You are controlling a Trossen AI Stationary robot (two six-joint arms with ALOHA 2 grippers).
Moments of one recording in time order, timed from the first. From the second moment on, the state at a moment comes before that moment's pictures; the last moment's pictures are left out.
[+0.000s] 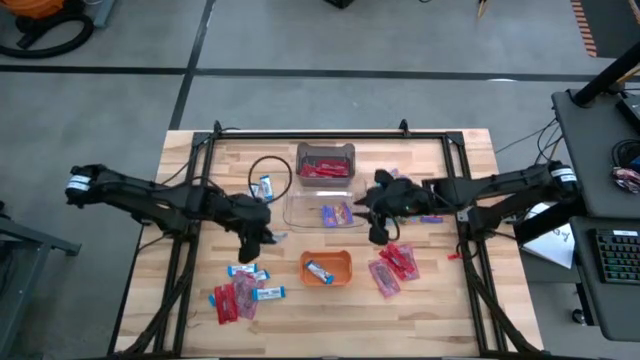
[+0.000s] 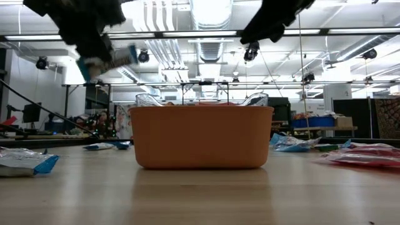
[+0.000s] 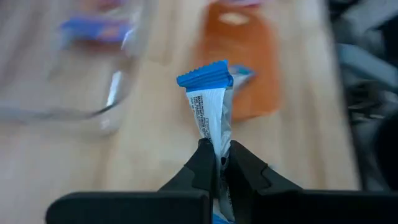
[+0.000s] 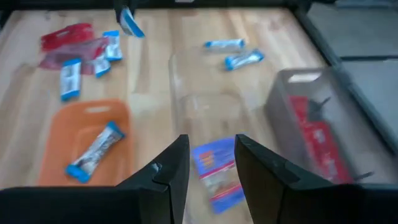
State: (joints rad) left arm -0.13 1.06 0.72 -0.41 0.12 -0.35; right arm 0.10 1.28 1.00 -0.34 0.20 0.09
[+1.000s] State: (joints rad) left arm -0.16 1.62 0.86 0.21 0.17 -0.11; right arm 0.21 1.29 0.93 -0.13 0.20 0.16
